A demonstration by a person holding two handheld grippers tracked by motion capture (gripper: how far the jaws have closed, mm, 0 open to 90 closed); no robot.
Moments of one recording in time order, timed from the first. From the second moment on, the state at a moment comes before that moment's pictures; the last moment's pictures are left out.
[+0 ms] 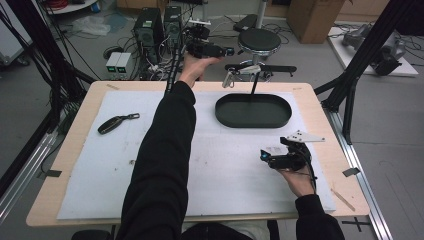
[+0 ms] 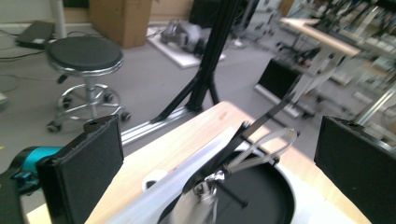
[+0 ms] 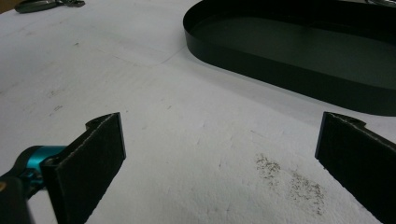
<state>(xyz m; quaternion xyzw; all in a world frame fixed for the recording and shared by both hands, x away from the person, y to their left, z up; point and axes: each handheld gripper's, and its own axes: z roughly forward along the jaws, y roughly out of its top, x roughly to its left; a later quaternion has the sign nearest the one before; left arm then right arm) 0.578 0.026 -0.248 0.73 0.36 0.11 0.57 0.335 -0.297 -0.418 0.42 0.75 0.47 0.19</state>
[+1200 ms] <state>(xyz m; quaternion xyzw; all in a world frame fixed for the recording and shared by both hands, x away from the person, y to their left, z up) 0.529 0.113 -0.273 0.78 0.34 0.15 0.50 0.336 -0.294 -0.420 0.42 0.76 0.45 0.20</state>
